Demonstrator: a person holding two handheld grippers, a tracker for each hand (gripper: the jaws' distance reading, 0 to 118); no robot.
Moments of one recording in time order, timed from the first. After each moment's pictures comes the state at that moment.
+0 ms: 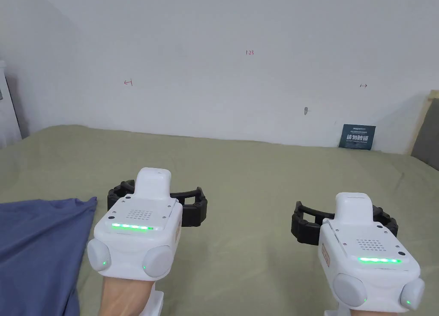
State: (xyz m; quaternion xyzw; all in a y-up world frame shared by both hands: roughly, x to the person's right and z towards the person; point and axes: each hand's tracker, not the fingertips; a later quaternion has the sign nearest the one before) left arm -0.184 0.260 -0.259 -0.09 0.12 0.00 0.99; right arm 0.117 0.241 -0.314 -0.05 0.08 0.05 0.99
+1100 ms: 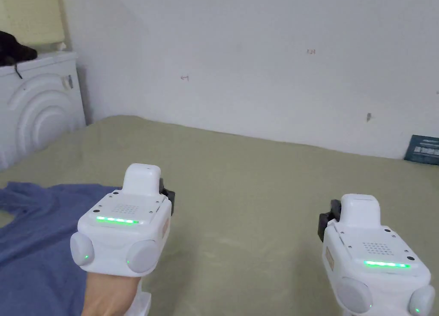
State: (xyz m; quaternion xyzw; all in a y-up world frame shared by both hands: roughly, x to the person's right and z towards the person) left arm -0.283 0.267 -0.210 -0.12 0.22 0.01 0.97; right arm 0.016 0.244 -0.327 -0.07 0.17 0.05 0.98
